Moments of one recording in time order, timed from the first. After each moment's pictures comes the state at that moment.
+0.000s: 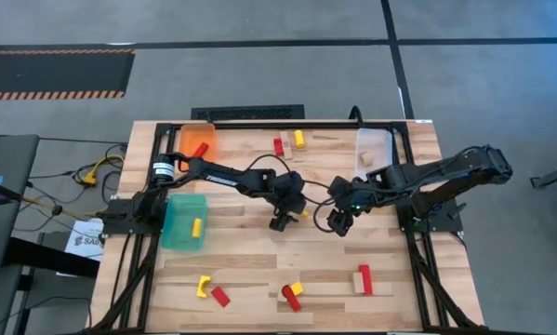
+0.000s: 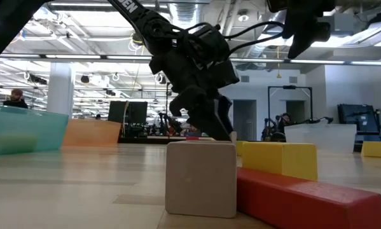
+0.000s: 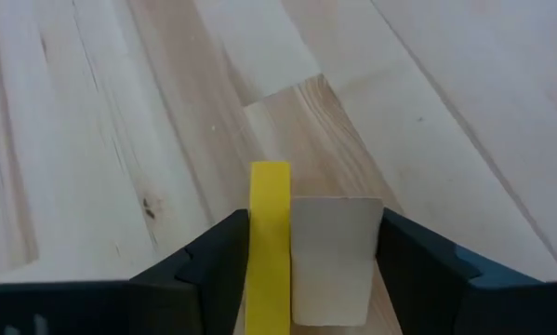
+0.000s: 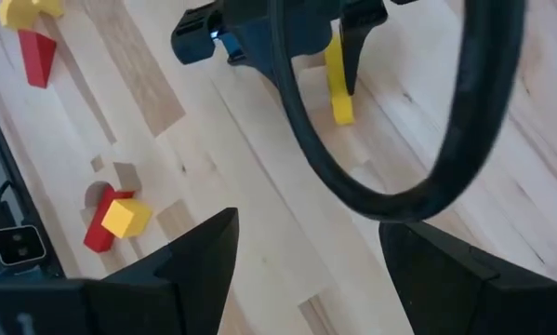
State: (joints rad) left arm 0.10 2.10 1.37 -0.20 0.26 0.46; right arm 0.20 1.30 1.17 -0.91 0.10 0.80
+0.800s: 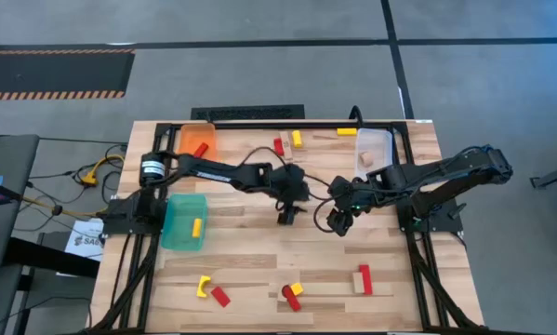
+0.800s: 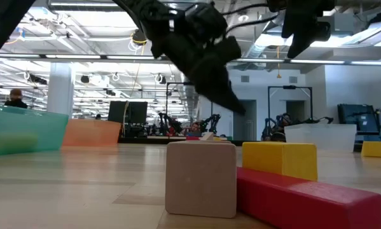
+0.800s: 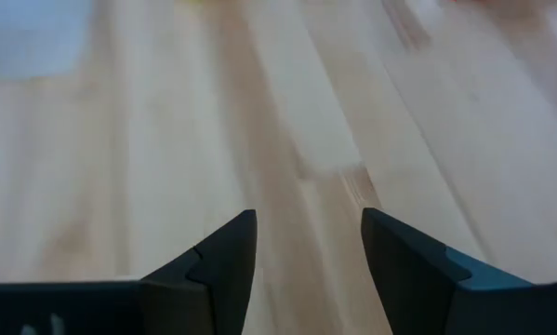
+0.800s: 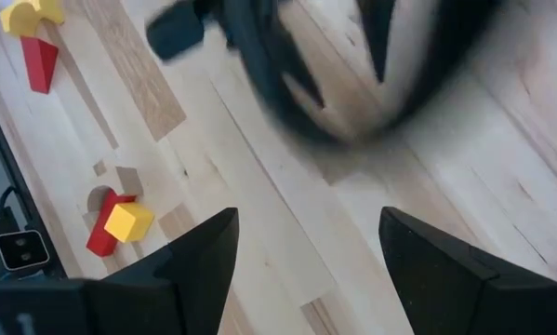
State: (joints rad) left arm 0.11 2.00 1.39 -0.14 0.19 0.26; right arm 0.20 1.30 1.17 -0.91 0.11 0.81
